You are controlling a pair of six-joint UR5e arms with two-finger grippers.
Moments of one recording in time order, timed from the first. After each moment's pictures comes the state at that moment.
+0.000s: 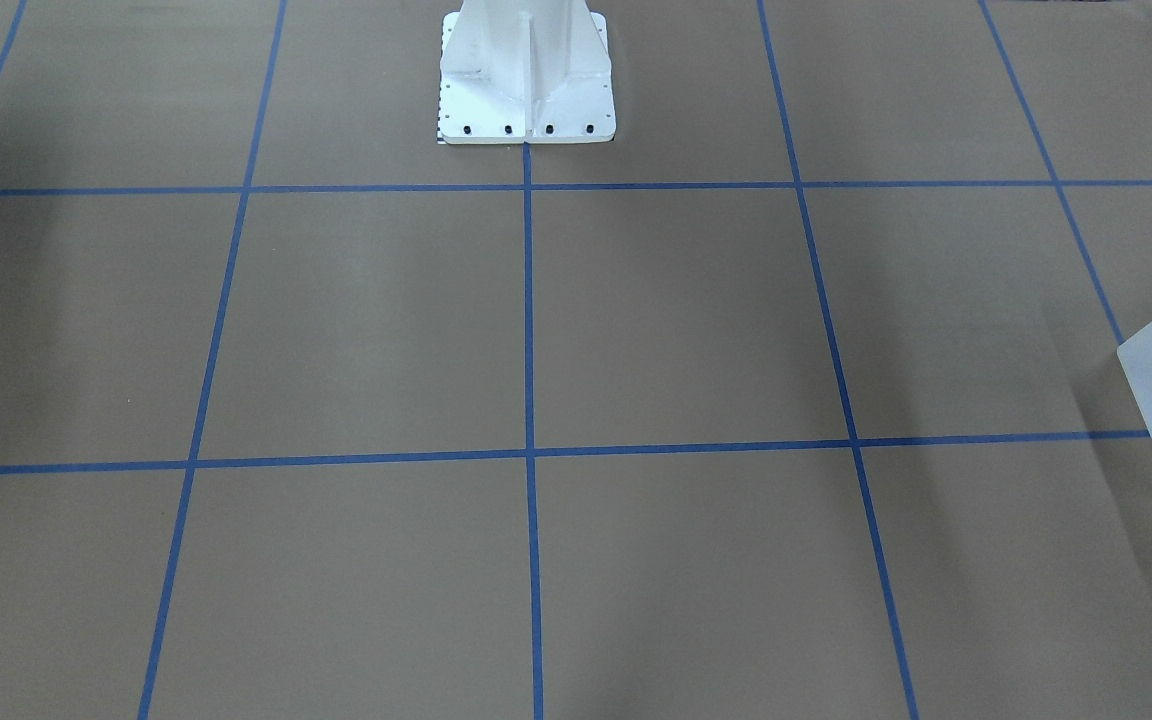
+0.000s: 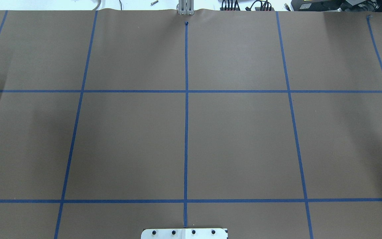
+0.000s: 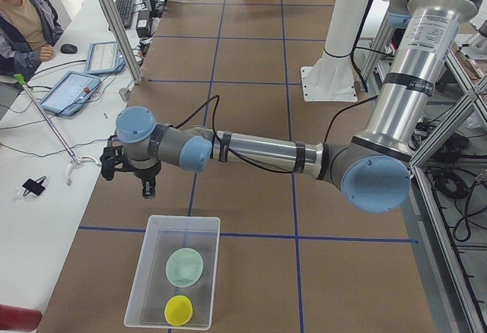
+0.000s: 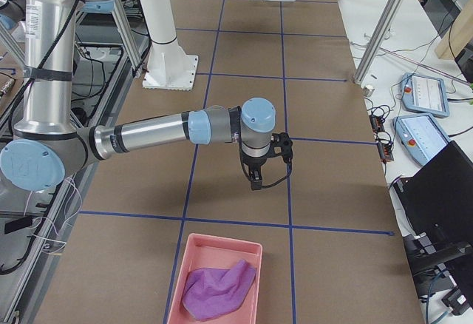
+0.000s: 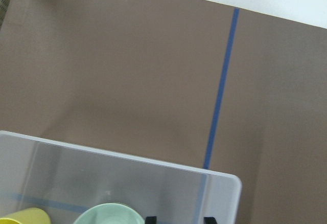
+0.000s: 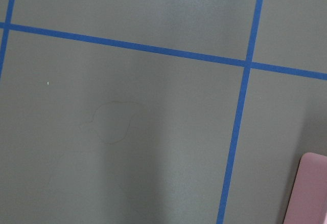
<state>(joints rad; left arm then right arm) -1.53 -1.84 -1.47 -1.74 -2.41 -0.47 1.49 -1.70 1.92 -1.70 2.38 -0.03</state>
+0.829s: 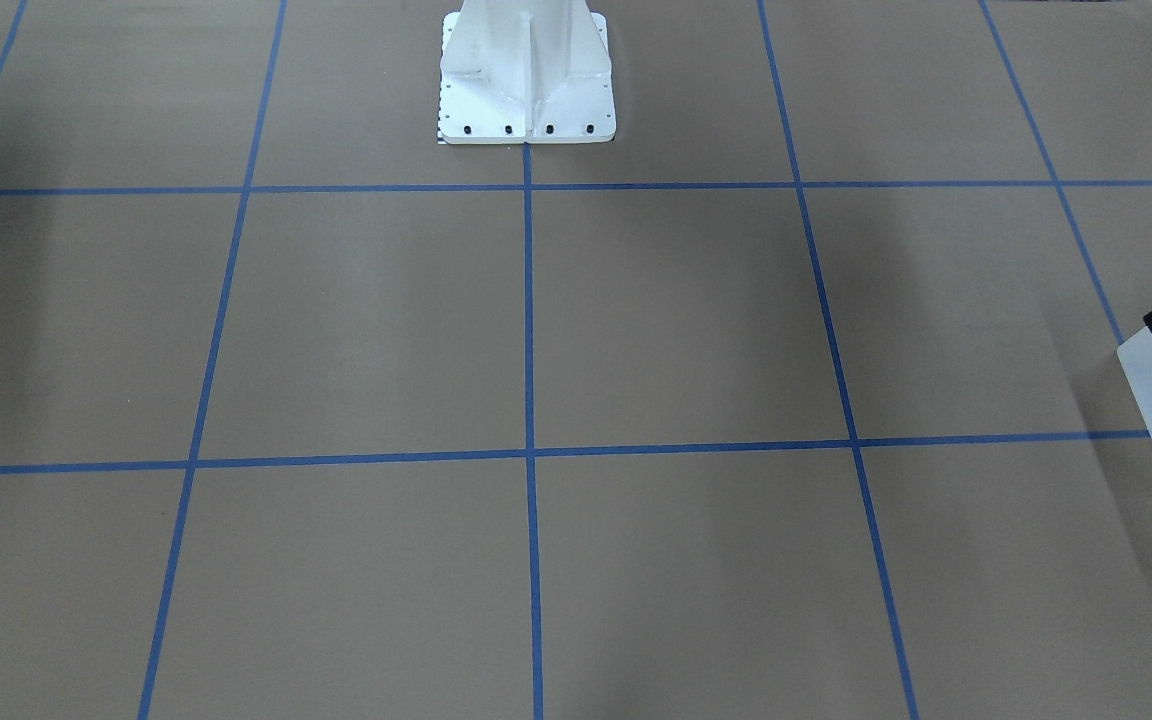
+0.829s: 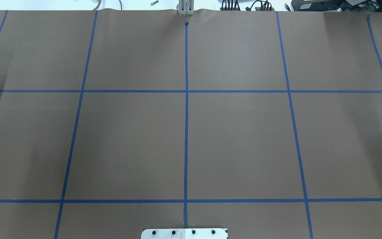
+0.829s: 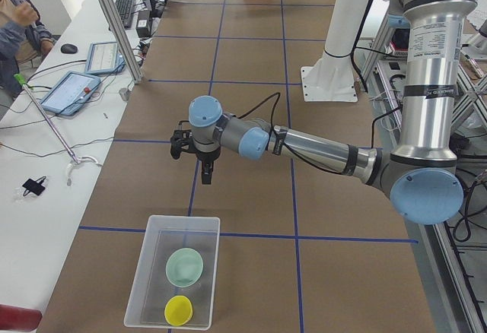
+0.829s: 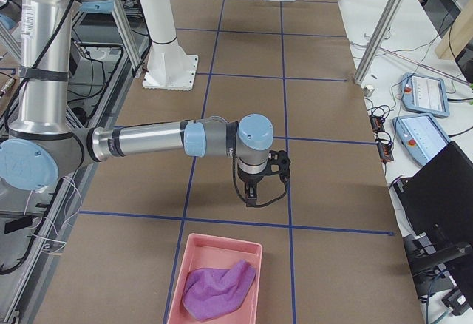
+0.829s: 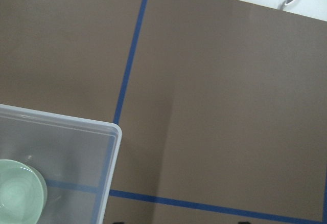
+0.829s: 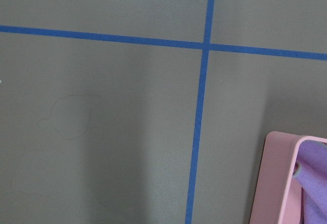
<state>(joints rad) -1.37 -1.52 -1.83 -1.73 -2.38 -0.38 1.54 -1.71 1.86 -1.70 2.35 -0.04</state>
